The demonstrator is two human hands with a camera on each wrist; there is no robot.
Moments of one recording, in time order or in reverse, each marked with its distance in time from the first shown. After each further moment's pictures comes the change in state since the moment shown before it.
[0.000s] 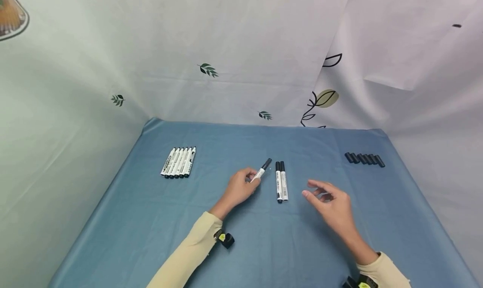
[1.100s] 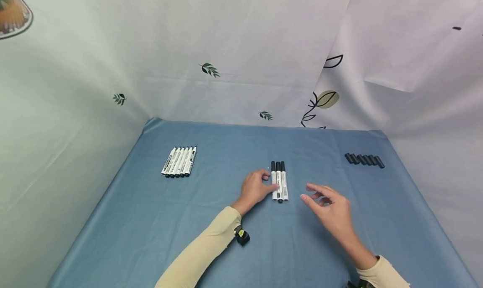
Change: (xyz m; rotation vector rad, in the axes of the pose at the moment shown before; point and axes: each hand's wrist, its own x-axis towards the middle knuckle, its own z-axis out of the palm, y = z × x) left_hand 0.013 0.001 0.047 0.186 0.009 -0.014; right_hand -0.009 -0.008 0.002 -0.034 0.016 -0.016
